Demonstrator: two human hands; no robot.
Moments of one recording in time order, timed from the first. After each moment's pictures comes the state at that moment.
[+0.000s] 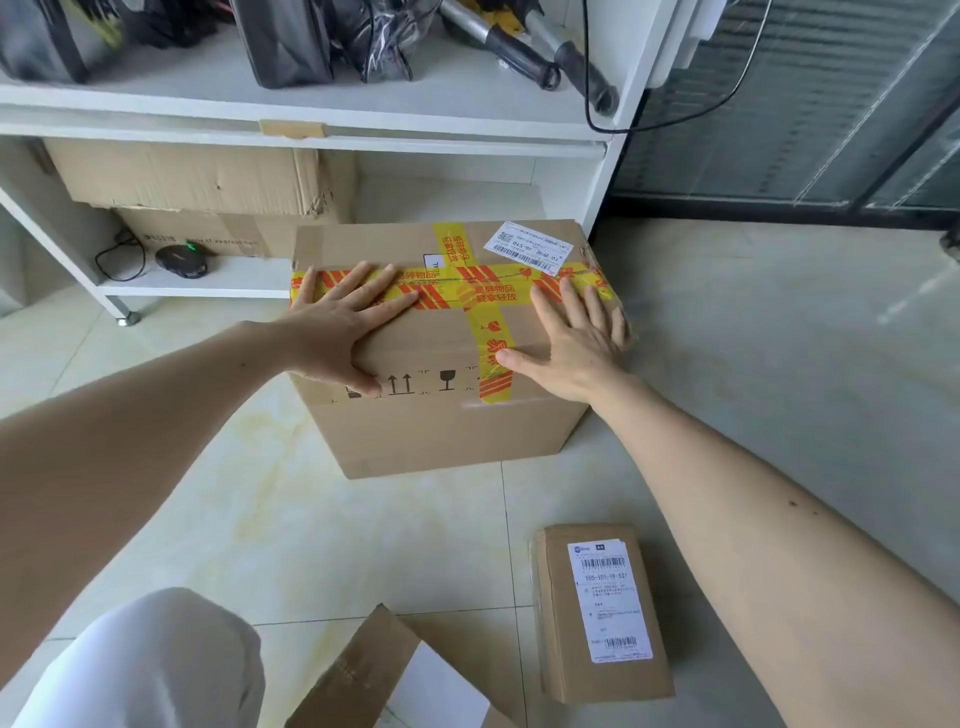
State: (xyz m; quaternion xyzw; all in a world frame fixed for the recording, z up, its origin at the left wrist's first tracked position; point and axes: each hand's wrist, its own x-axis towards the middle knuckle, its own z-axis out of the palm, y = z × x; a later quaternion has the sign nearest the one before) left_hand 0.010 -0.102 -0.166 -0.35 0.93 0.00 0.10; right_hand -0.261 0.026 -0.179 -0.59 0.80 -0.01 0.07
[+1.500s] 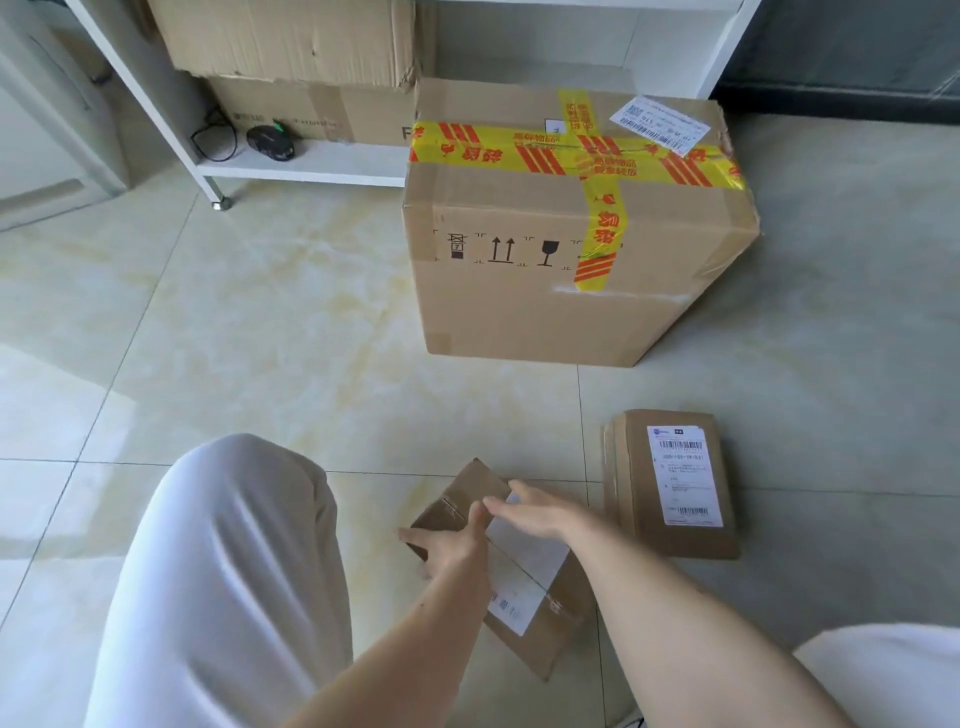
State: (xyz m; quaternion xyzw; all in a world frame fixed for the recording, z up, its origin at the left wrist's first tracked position) left_hand 0.053 0.218 -0.320 -0.83 0.11 0.54 -0.08; right_hand -0.060 0.207 -0.336 -0.39 0.71 0.08 0.57
